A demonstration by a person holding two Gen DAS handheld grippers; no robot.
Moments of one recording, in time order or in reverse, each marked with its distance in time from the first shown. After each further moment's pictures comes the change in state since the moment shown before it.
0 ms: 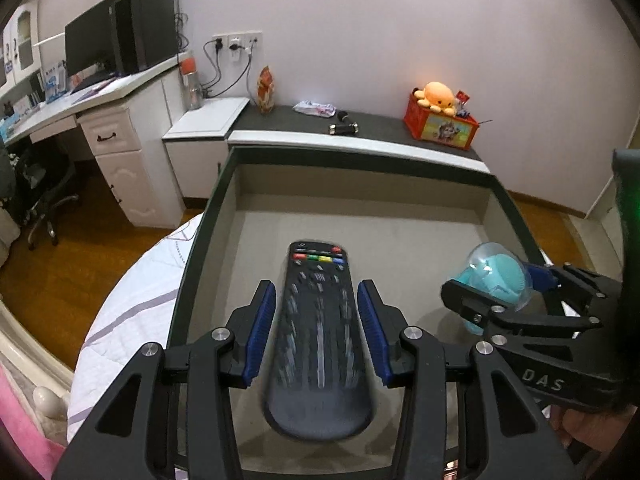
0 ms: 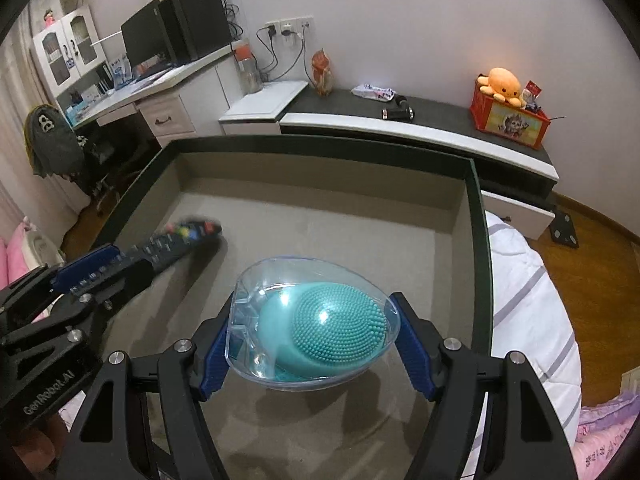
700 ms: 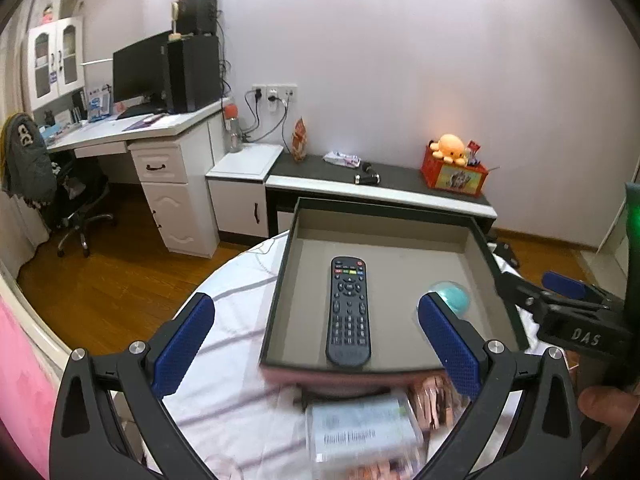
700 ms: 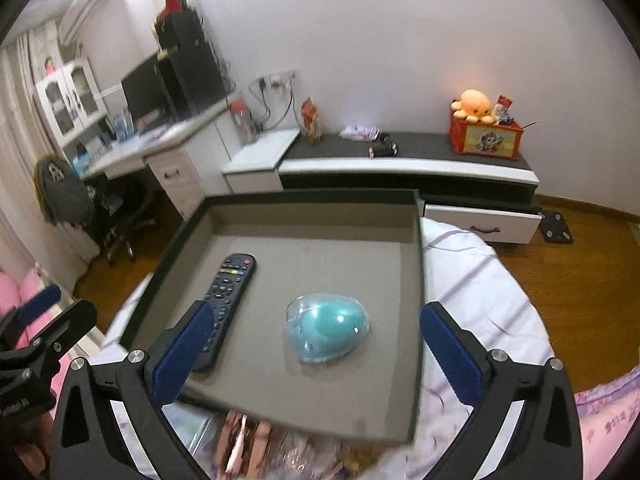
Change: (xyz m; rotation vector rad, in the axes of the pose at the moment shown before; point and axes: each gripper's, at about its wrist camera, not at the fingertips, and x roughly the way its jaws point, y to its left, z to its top) left arm -0.145 0.024 -0.039 -0.051 -0.199 0.075; right arm -0.110 -0.004 -0.034 0.127 -0.211 0.016
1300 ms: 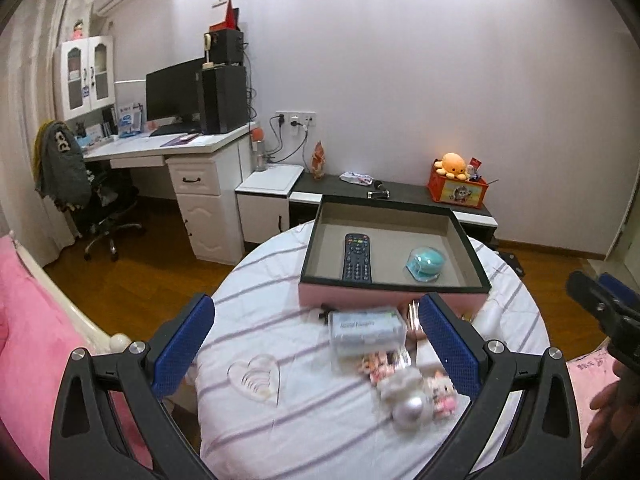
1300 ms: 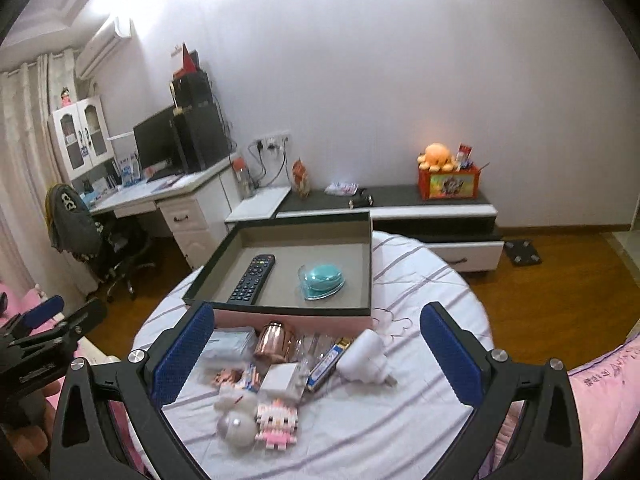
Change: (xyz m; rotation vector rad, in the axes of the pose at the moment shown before) left arm -0.140 0.004 -0.073 -0.008 -0.089 0.068; right arm -0.176 0.027 -0.096 -0.006 -0.251 -0.063
